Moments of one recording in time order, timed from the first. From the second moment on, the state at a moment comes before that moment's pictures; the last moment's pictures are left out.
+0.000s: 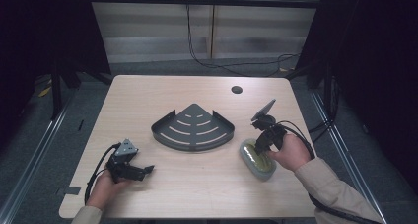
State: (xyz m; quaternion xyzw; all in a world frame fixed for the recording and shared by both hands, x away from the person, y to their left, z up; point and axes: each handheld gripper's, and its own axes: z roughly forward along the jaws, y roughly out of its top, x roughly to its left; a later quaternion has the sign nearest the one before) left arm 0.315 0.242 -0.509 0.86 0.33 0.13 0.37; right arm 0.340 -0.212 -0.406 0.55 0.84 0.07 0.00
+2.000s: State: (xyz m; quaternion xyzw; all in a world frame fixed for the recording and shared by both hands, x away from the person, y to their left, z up) left arm 0.315 0.242 -0.509 0.86 0.33 0.13 0.37; right arm 0.426 -0.158 -0.327 0.49 0.87 0.10 0.05
